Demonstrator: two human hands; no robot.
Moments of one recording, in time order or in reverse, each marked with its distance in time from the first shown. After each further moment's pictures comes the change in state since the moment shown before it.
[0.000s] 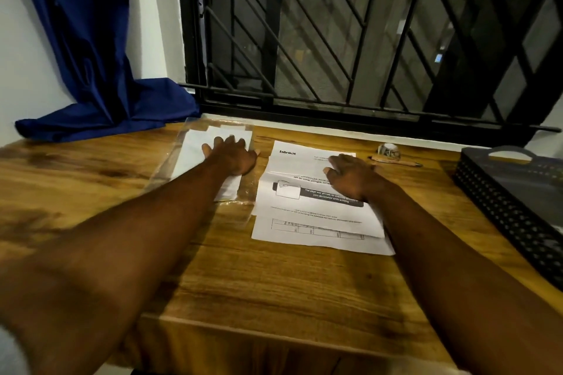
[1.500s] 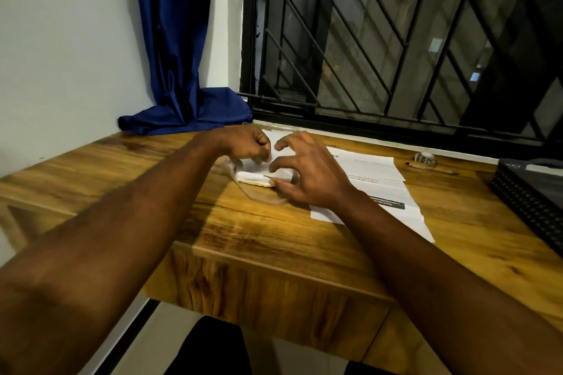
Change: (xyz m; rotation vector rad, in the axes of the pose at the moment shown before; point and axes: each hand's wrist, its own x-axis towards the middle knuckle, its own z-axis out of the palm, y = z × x) left_hand -0.110 -0.097 -0.080 -0.420 -0.164 0.316; right_hand -0.084 -0.186 0.005 -0.040 0.550 -0.838
